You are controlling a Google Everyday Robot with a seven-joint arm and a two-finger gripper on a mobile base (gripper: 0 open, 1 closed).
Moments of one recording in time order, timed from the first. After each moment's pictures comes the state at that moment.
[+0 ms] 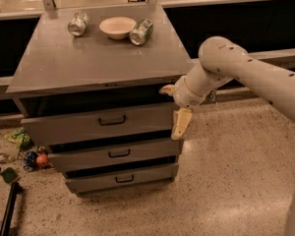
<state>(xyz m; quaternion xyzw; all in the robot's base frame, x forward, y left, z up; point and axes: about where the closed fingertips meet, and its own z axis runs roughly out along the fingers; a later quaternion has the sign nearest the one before) 0.614 -0.070 0.718 -0.75 0.60 0.12 0.23</state>
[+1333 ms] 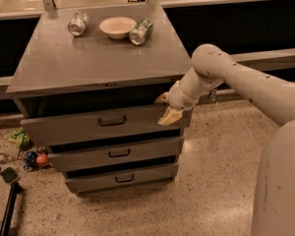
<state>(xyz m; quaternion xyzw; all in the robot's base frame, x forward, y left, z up) 0.634 -0.057 0.670 -0.75 0.61 0.18 0.21</state>
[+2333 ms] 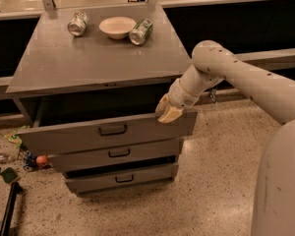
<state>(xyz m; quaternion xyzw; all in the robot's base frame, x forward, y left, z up) 0.633 -0.057 0.683 -0.75 0.61 0.18 0.21</state>
